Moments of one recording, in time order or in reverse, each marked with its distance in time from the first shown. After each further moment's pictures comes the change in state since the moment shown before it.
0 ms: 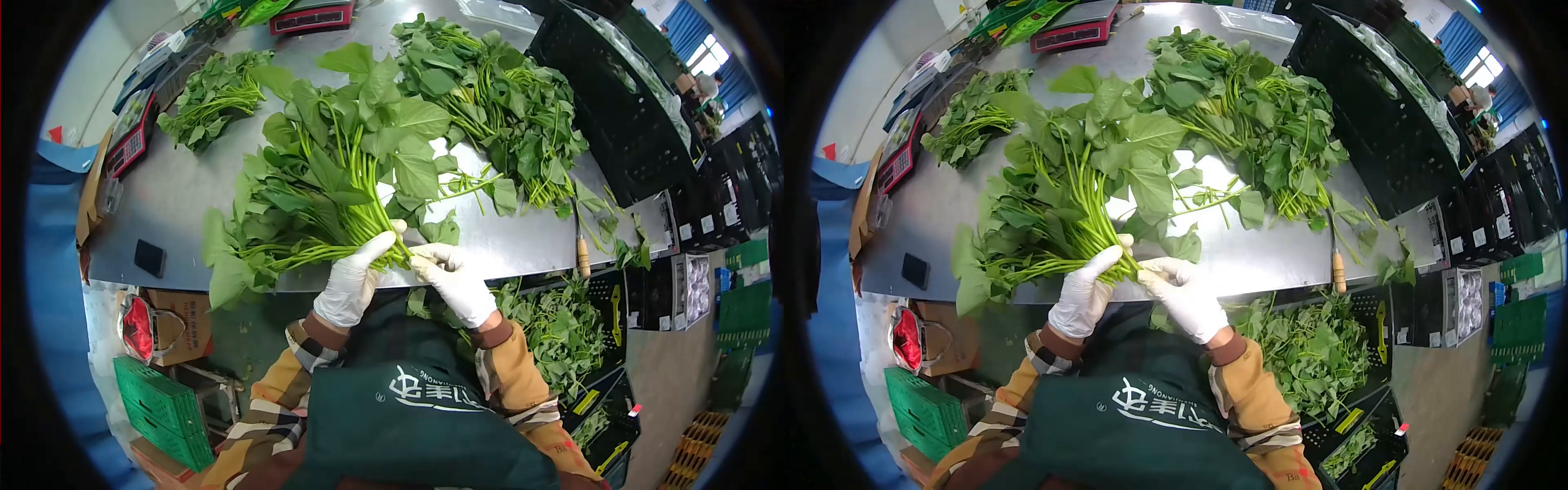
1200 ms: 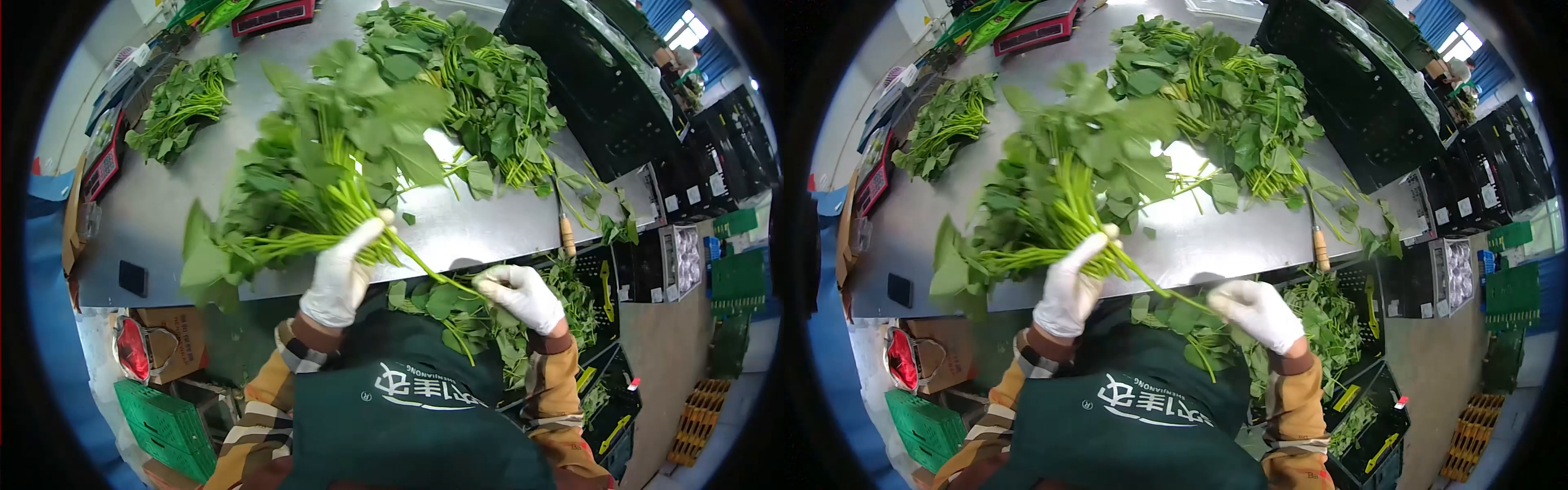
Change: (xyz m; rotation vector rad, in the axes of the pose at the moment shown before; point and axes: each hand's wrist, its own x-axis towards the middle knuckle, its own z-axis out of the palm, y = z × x) left_hand 0.009 -0.004 0.022 -0.115 0.024 -0.098; right_hand -0.079 -0.028 -0.105 -0.374 0.042 0.270
